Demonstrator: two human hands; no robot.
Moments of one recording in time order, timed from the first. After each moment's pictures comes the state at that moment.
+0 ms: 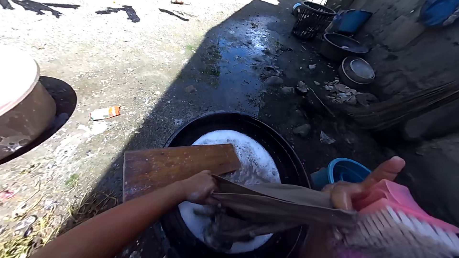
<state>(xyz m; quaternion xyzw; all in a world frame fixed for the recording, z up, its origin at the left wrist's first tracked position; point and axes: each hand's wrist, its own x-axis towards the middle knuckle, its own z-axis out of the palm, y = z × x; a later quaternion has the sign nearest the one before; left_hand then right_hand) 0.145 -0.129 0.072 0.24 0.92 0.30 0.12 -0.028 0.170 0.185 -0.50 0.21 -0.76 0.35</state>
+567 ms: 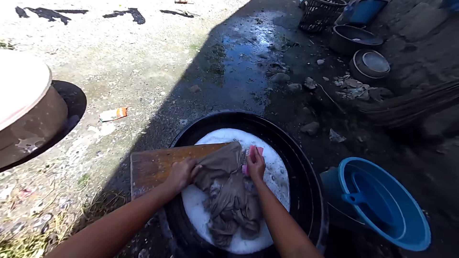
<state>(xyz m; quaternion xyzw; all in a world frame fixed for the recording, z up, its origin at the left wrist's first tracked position) 0.181 -0.161 0.064 -0.23 0.94 0.26 0.05 -0.046 0.025 -0.048 -0.15 0.86 -0.48 0.03</state>
